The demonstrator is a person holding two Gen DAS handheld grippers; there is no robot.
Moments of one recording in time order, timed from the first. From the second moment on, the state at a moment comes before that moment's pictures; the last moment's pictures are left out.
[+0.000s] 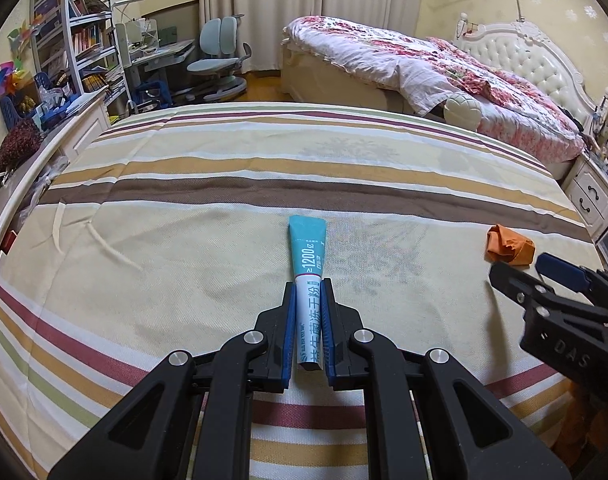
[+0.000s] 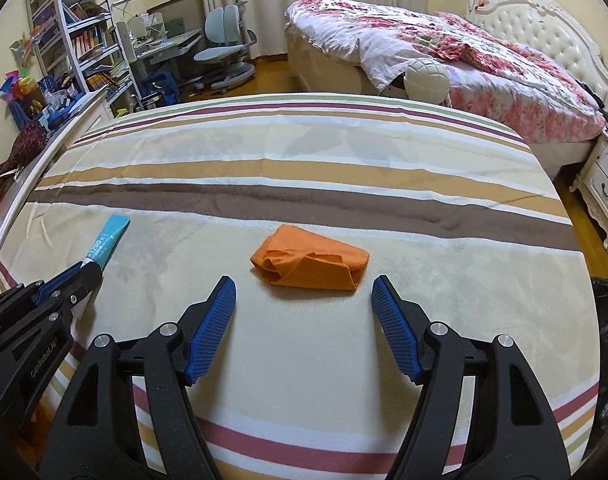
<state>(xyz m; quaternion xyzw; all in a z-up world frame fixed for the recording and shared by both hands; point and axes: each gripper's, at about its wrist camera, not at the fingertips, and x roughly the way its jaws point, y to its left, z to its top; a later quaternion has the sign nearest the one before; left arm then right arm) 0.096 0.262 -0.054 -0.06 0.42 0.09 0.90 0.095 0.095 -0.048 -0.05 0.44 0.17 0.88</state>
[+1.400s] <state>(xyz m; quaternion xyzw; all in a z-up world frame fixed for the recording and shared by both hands) 0.069 0.111 -0.030 -0.03 0.39 -0.04 0.92 0.017 -0.071 -0.022 -0.05 0.37 0.08 0.92</state>
